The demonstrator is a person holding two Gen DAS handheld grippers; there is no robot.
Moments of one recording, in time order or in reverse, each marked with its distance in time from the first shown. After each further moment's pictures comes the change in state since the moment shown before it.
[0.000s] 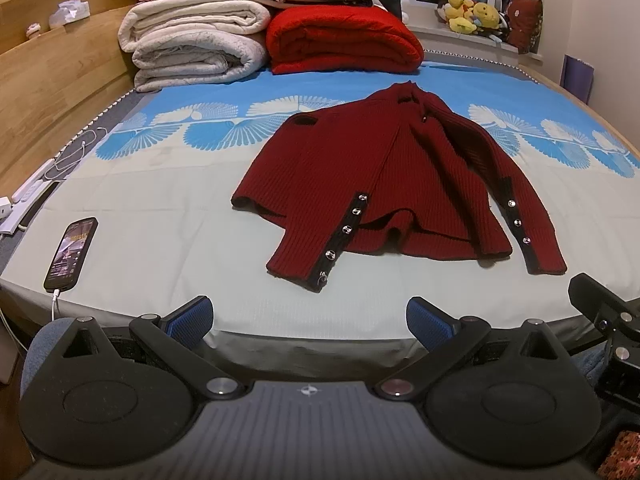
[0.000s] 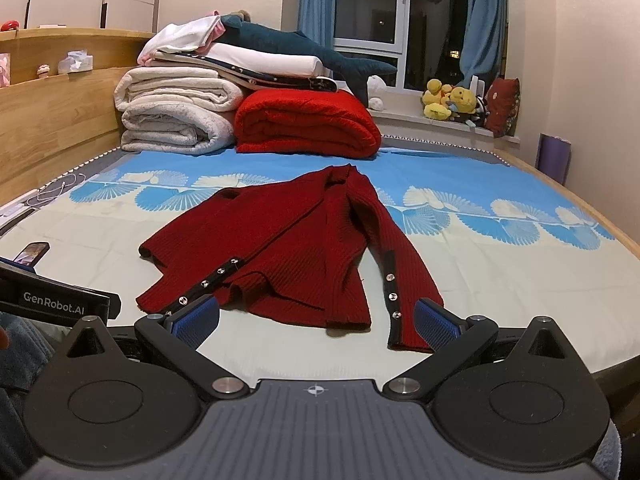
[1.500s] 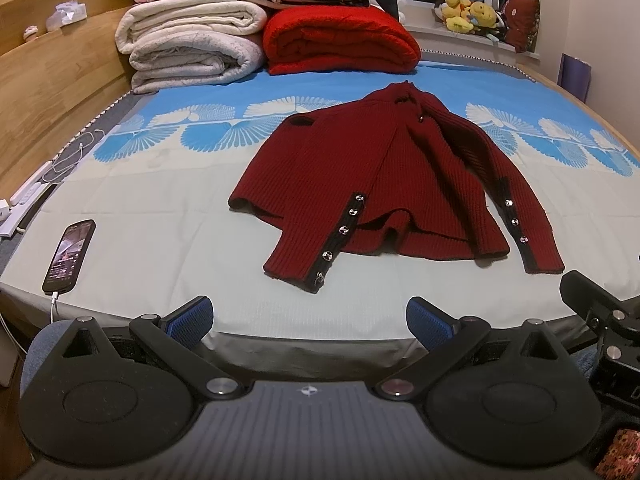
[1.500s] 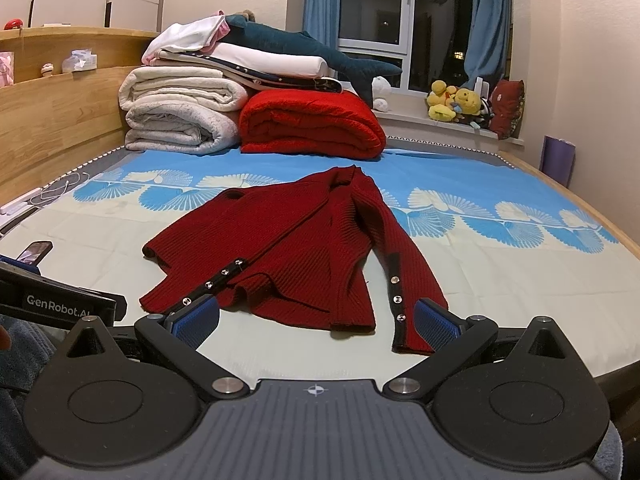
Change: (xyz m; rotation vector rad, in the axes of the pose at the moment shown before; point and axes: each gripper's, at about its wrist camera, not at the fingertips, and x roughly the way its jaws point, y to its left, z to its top) left arm -0.001 -0.003 0.000 0.009 -0.002 -0.004; right arm -0.003 0.002 0.002 -0.008 -0.005 0.006
